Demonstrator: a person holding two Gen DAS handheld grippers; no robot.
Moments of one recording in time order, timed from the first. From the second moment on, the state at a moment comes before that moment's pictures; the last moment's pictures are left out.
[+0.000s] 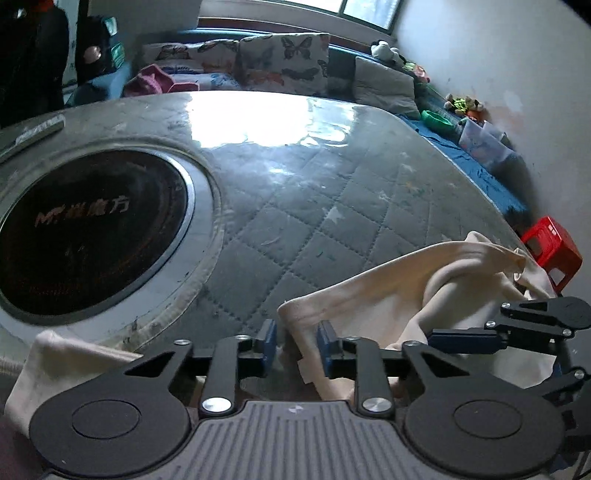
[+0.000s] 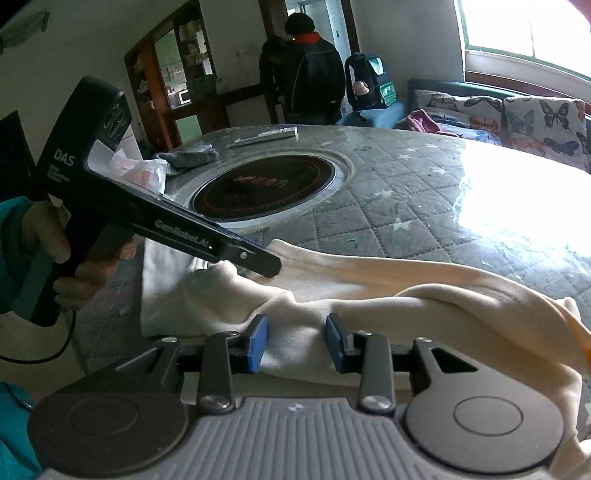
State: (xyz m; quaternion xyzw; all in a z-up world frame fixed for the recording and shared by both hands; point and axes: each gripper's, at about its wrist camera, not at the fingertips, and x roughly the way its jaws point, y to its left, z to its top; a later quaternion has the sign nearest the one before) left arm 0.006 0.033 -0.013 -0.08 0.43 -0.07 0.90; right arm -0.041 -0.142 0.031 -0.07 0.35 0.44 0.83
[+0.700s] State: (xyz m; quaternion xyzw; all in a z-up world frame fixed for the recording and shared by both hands) left arm 0.063 0.024 0.051 -0.01 0.31 -0.07 0.95; right arm -0.017 -0.250 0.049 -0.08 0.34 0.26 0.90
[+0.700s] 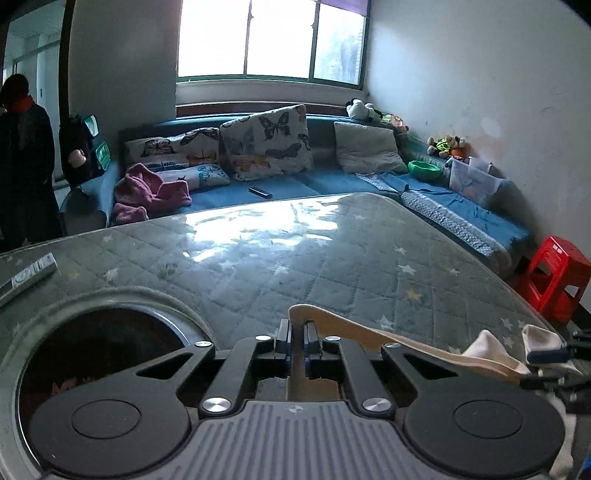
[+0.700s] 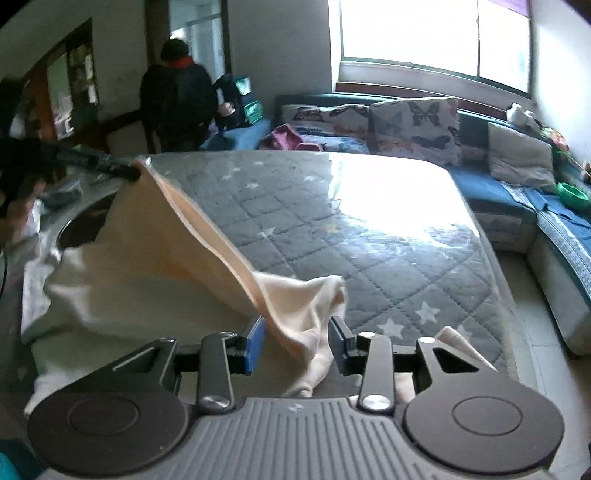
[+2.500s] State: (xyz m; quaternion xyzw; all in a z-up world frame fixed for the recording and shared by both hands) left arm 0.112 -0.025 0.010 0.02 0.39 -0.14 0.91; right arm 0.130 -0.239 0.040 -0.14 0.34 0.18 0.91
